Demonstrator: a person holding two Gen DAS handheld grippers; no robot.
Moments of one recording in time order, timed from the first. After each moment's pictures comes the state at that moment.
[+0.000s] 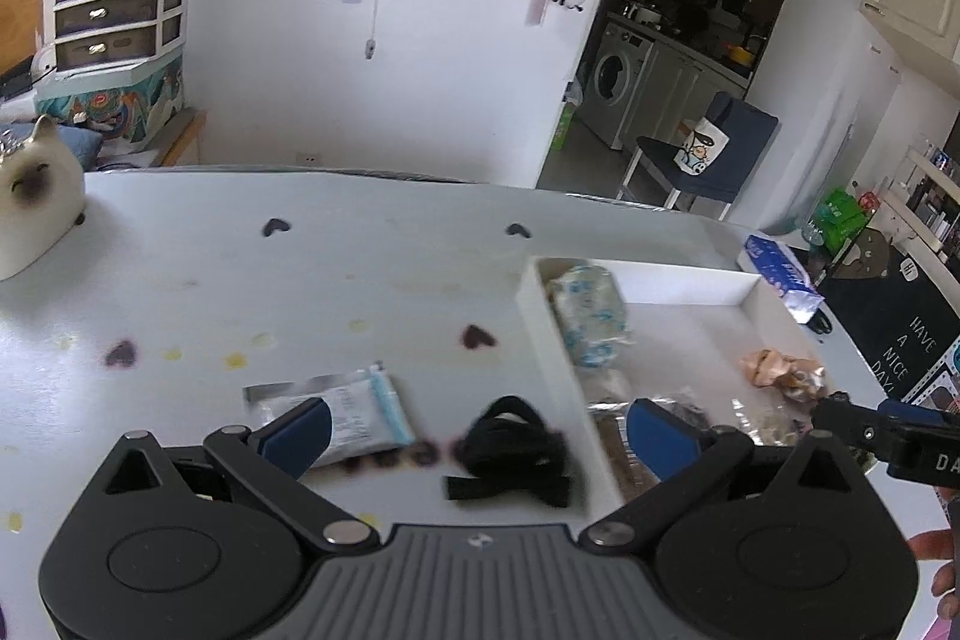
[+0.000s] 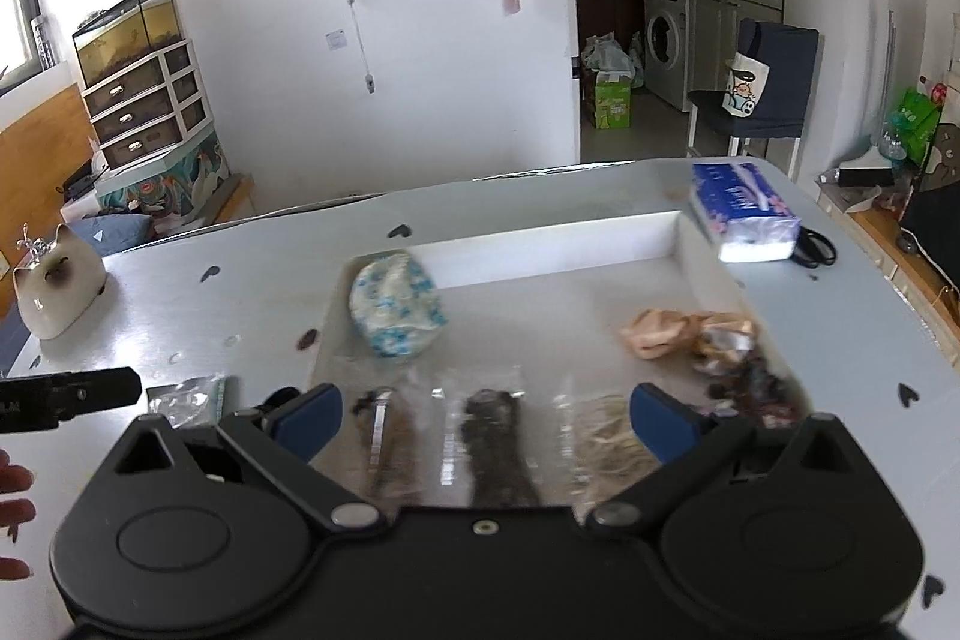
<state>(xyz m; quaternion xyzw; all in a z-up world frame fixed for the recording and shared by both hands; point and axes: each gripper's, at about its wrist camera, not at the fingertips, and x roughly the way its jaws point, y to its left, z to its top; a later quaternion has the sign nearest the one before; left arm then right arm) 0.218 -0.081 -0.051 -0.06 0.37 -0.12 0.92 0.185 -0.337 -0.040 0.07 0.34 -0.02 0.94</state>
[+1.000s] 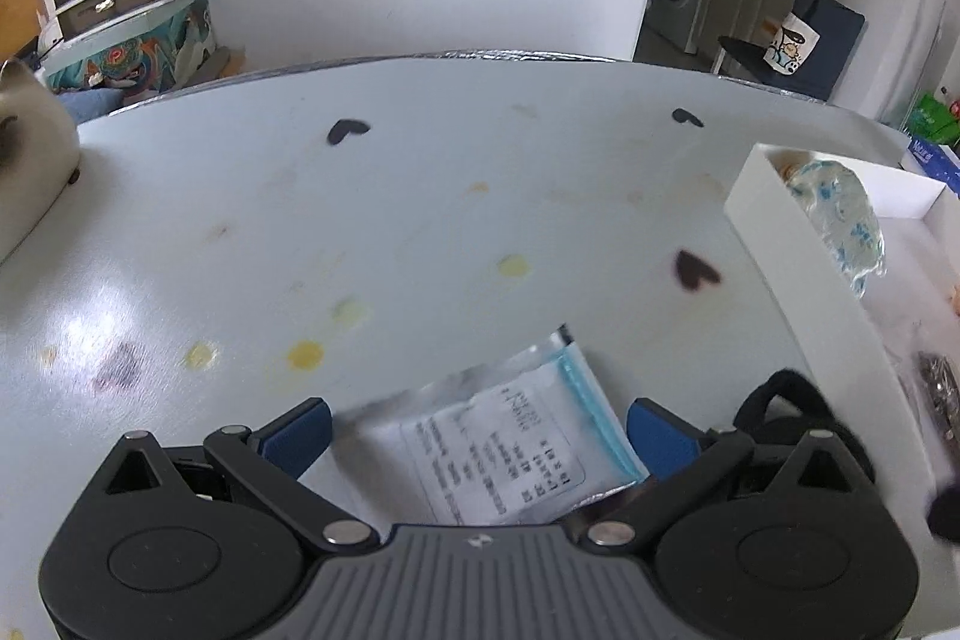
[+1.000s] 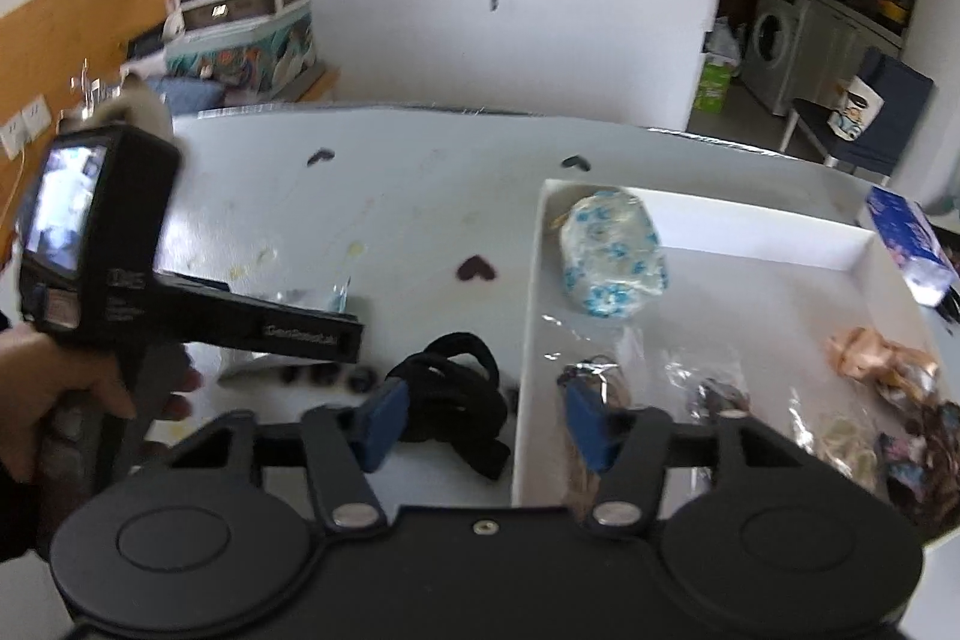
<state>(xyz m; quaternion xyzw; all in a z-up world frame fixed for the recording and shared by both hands) 0.327 -0.040 -0.155 0.02 0.45 -0.07 0.89 0.242 -0.199 -0.081 -0.03 0.41 0.06 0.91</state>
